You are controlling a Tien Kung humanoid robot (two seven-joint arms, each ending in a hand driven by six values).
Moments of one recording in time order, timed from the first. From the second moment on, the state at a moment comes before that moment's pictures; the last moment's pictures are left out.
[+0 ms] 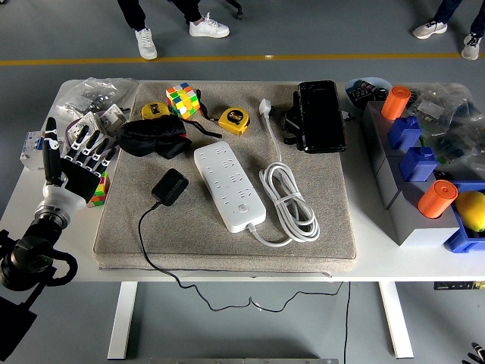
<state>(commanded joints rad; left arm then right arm) -0.22 0.27 -1.22 -1.15 0.03 0.04 -0.13 0.03 -0.31 0.79 0.39 -0.09 -0.04 0.08</state>
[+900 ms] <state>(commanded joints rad) -0.15 0.30 -1.26 -1.22 0.08 0.04 -0.12 0.02 -0.29 0.74 0.36 -0.01 -0.05 0.08</state>
